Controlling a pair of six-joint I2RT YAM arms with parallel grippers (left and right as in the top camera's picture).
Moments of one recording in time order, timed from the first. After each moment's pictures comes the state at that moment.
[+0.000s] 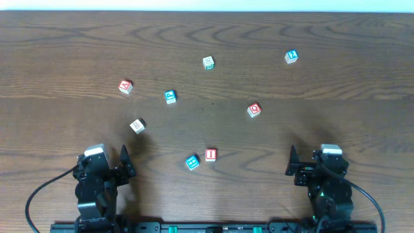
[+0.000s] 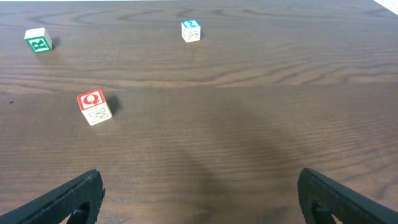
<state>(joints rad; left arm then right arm) 0.09 0.01 0.15 -0.58 -0.08 -0.12 0.15 0.02 0.15 -0.54 0.21 0.09</state>
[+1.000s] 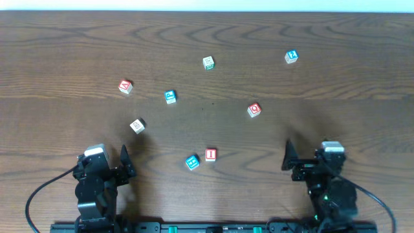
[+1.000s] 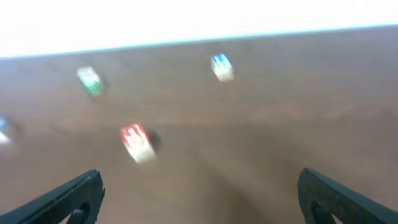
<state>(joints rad) 0.09 0.01 0.15 -0.58 -0.08 -0.12 0.15 0.02 0.15 -0.37 0.07 0.17</state>
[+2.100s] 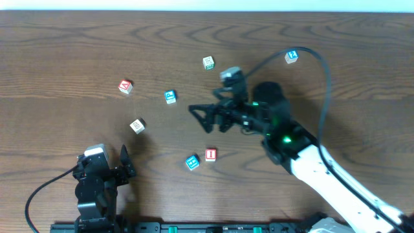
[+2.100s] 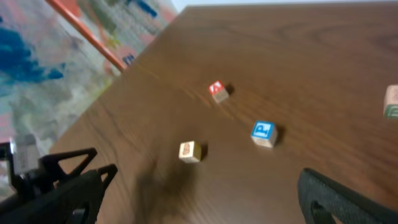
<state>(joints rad) 0.09 0.01 0.15 -0.58 -0.08 -0.12 0.59 1.34 0.88 0.04 -0.44 0.40</state>
